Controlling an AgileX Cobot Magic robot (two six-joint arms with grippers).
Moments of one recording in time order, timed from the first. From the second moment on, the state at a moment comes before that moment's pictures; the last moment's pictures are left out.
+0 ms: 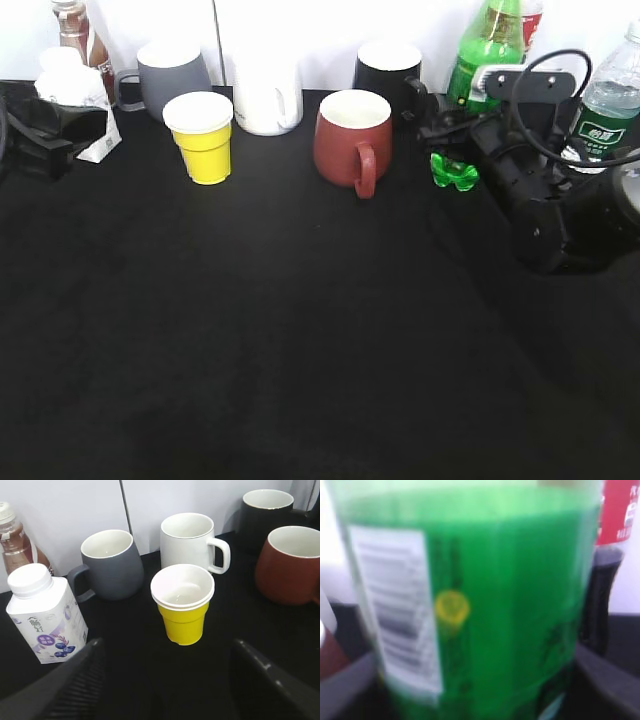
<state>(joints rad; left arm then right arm) -0.31 1.21 -0.57 0.26 -0.20 -0.17 0.39 2.12 -0.89 0.28 -1.18 -0.05</state>
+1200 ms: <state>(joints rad) -0.39 0.89 -0.76 -0.30 1.21 0.01 0.39 0.59 -0.85 -0.07 1.11 0.13</state>
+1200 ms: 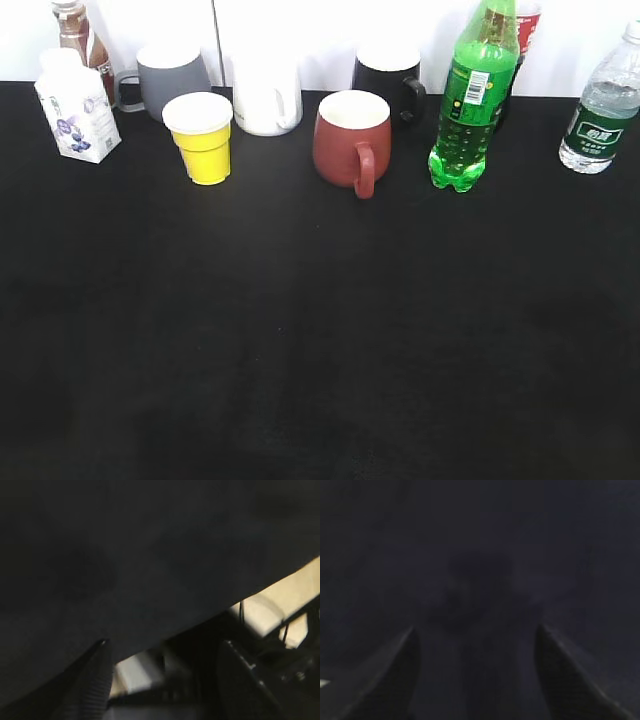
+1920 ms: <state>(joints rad) -0.39 0.12 -0.55 -0.07 1.14 0.02 0.39 0.13 -0.52 -0.06 1.08 0.10</state>
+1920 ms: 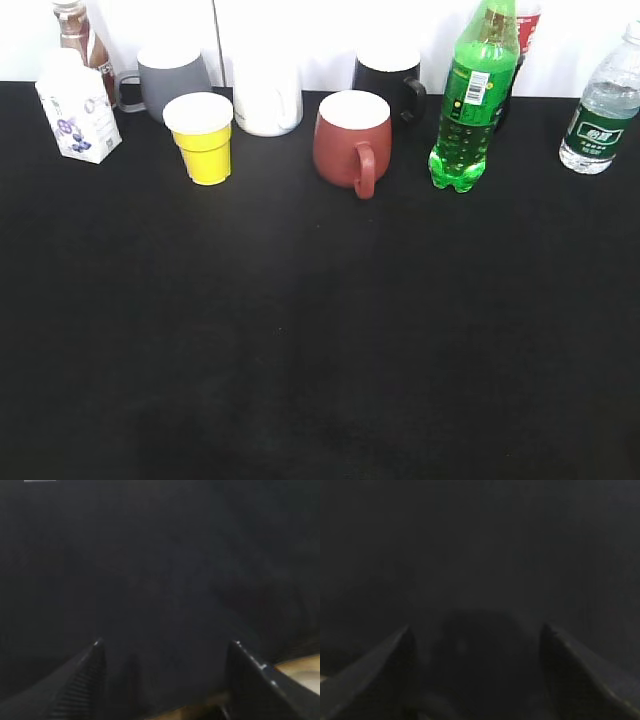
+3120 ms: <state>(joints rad) -0.04 -0.01 -0.52 -0.13 1.06 0.02 -0.02 0.01 -0.51 -0.01 1.04 0.07</state>
